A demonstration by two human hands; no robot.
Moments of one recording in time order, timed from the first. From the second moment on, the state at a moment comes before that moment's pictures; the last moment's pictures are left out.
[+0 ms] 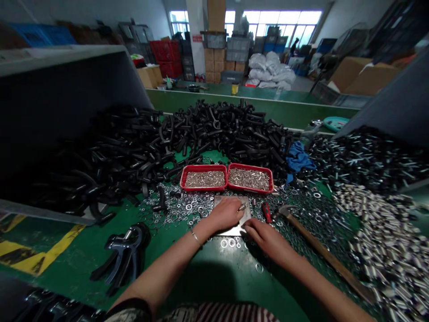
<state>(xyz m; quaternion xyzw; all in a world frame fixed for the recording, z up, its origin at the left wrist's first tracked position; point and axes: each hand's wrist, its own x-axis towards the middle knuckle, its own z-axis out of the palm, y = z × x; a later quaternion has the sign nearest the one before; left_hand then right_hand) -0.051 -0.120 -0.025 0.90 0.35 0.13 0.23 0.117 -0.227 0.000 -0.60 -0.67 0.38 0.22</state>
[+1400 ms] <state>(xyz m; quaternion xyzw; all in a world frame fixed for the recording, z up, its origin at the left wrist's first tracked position) -0.068 -0.104 -0.026 0.72 0.44 0.27 0.46 0.276 -0.268 -0.010 -0.76 -0.62 0.15 0.10</state>
